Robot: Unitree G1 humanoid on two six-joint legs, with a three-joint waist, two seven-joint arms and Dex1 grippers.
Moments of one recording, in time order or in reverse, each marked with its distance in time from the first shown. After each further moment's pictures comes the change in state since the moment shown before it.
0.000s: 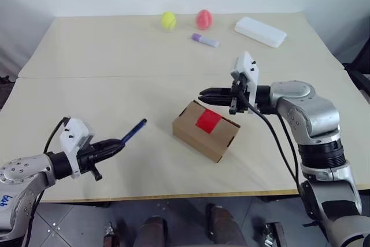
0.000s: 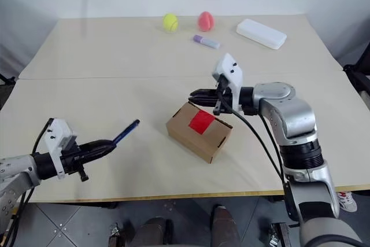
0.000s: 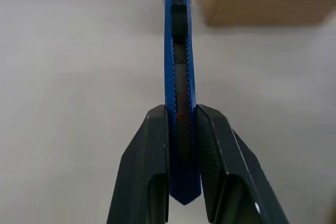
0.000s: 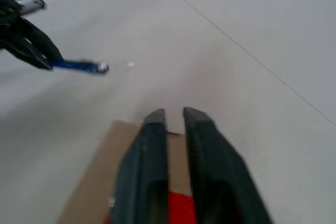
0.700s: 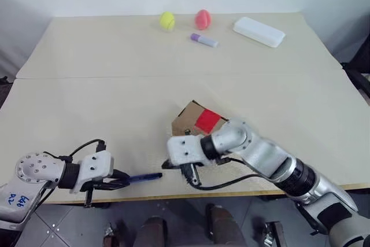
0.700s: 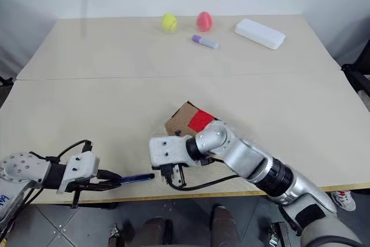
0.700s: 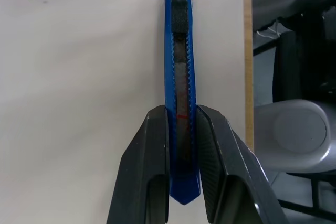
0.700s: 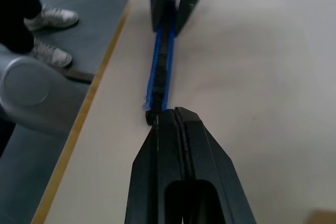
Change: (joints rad) left arm -0.030 0.162 -0.274 0.171 0.242 -0.414 -0.297; right arm 0.010 -0.003 0.642 -0.175 -0.292 -0.231 0.046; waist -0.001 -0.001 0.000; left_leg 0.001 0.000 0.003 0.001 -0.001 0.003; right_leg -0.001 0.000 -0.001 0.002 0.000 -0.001
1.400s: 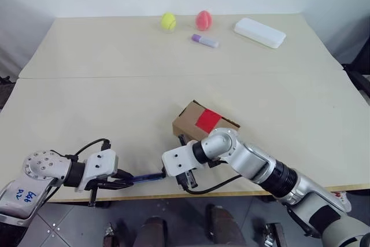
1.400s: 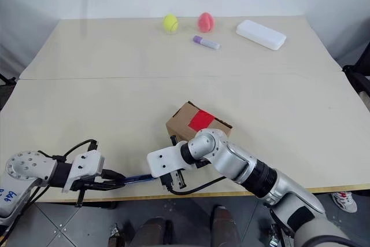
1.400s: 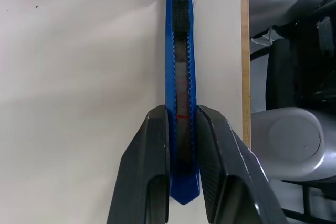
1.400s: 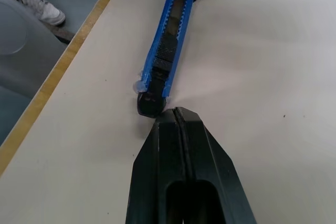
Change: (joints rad) left arm -0.056 -0.015 -0.041 0.013 -0.007 0.061 -0.003; right arm 0.026 0.068 0.058 0.177 -0.211 -0.225 0.050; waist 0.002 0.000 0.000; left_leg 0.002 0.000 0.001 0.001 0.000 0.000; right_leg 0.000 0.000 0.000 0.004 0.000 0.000
